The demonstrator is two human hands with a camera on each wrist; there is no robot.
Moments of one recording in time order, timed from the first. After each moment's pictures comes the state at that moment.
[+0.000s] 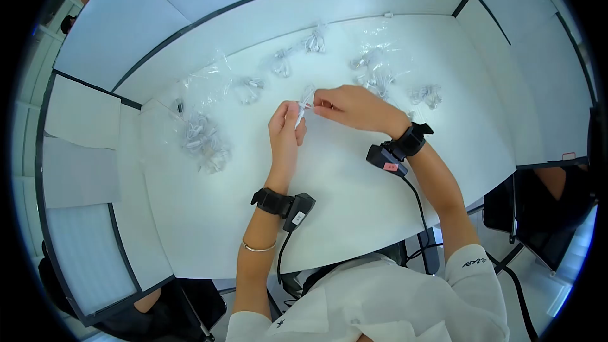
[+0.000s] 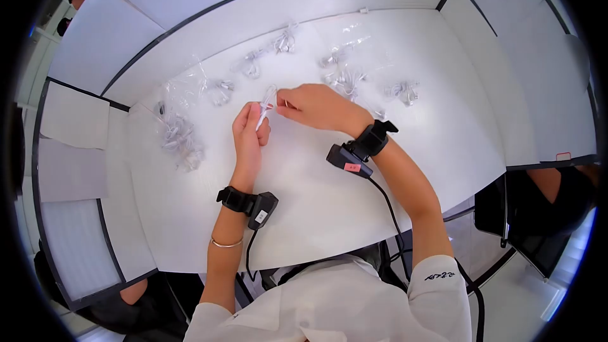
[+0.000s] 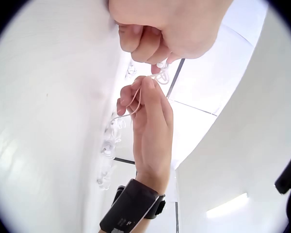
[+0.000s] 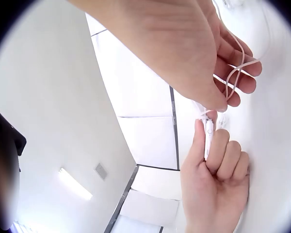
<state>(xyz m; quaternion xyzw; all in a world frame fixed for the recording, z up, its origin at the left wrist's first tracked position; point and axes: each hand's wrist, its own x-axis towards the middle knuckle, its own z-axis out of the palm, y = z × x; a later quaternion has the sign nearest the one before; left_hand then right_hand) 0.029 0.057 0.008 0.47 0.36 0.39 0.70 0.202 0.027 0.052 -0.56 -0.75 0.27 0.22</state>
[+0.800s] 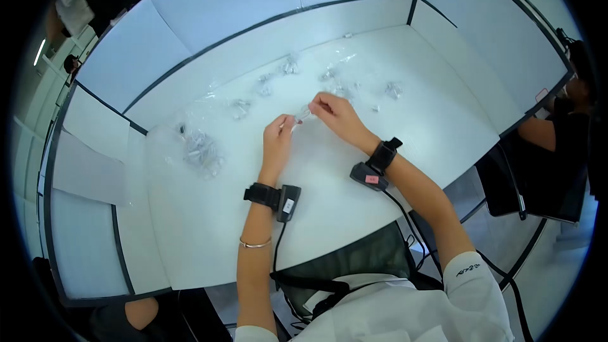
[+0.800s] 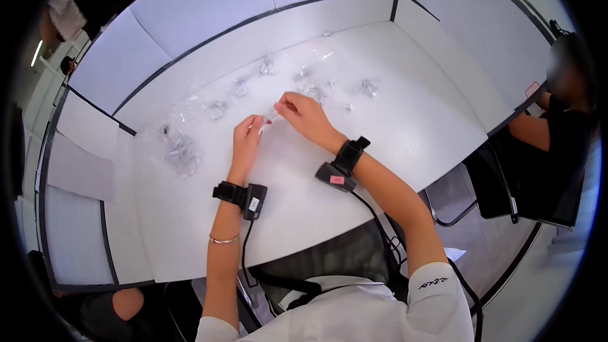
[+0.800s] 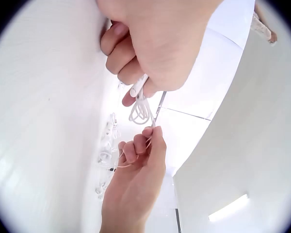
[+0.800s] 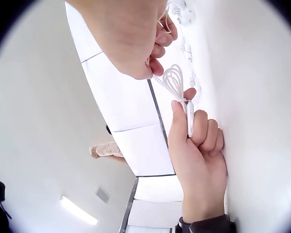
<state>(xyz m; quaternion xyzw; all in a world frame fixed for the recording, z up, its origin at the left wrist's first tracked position) 0.025 0.051 -0.005 0.70 0.32 0.35 0.54 0.187 -0.019 0.021 -0.60 -0.59 0.19 0.50</state>
